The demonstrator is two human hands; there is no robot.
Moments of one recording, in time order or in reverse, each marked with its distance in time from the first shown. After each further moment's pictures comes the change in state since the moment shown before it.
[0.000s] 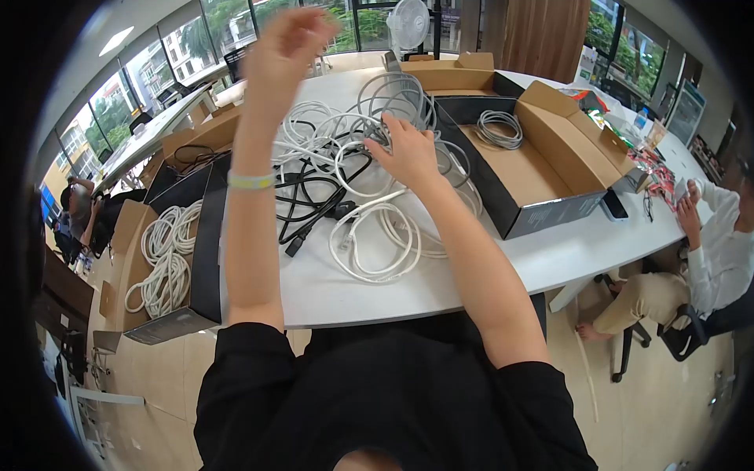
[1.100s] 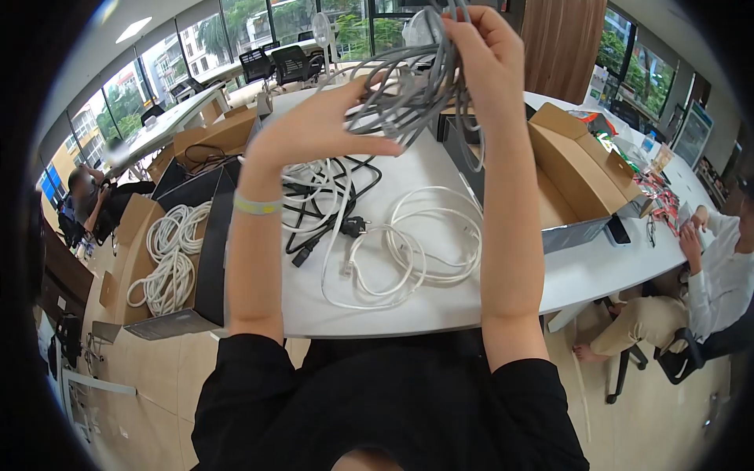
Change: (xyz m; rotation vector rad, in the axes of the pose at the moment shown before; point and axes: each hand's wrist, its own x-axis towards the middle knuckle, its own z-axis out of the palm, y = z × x) left_hand -0.022 0.001 0.003 0.051 -0.708 -0.170; right_hand 0.090 -0.029 -0.144 1.097 0.384 -0.113
